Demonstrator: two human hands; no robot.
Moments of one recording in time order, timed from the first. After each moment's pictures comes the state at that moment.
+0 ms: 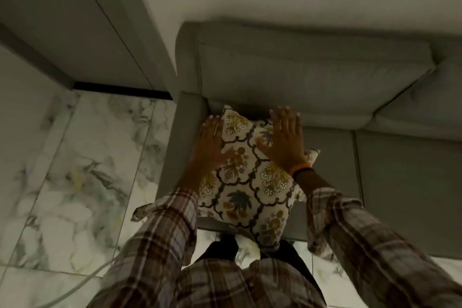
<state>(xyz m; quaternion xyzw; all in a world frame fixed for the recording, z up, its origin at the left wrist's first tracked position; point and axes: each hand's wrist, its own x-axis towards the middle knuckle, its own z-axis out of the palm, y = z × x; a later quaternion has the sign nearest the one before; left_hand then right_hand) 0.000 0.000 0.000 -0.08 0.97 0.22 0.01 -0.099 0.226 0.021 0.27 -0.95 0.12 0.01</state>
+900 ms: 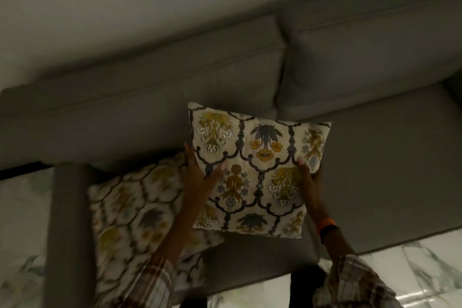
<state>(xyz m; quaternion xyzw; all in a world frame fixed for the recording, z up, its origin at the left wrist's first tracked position) -0.205 0.366 -0.017 -0.22 0.82 0.52 0.07 -0.200 0.638 -0.067 -0.28 -0.68 0.67 -0.10</state>
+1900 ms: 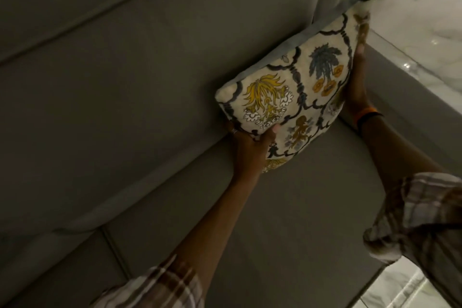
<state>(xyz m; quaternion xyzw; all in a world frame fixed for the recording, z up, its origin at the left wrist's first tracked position) -0.504 1.025 -0.206 -0.02 0.74 0.66 0.11 -0.558 1.327 -0.240 -0.26 -0.70 0.65 0.15</state>
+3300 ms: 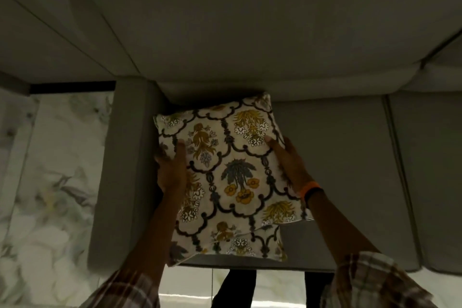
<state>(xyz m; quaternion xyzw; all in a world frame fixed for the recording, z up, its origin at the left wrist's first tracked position) -0.064 0.070 -0.163 -0.60 0.69 0.41 0.06 -0.153 0.316 -0.198 -0.17 -0.73 0.57 -0.34</state>
